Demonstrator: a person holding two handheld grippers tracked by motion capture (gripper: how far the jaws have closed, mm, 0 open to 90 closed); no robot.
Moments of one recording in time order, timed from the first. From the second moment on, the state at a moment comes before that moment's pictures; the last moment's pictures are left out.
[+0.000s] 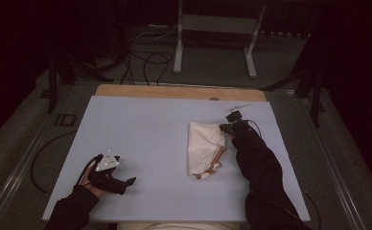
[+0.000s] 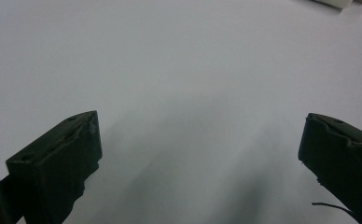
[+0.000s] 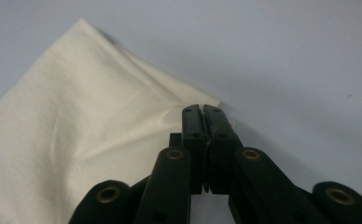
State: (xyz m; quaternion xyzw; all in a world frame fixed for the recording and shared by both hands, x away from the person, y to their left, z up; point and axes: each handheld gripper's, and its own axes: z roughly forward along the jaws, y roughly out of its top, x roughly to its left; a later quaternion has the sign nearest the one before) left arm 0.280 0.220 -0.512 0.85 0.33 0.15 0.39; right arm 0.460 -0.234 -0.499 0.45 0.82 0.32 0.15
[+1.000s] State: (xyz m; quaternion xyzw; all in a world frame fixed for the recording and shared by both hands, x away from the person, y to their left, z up) left arm 0.279 0.219 -0.511 0.85 0.33 0.15 0.38; right arm 0.465 -0.244 -0.492 0.46 0.80 0.34 0.18
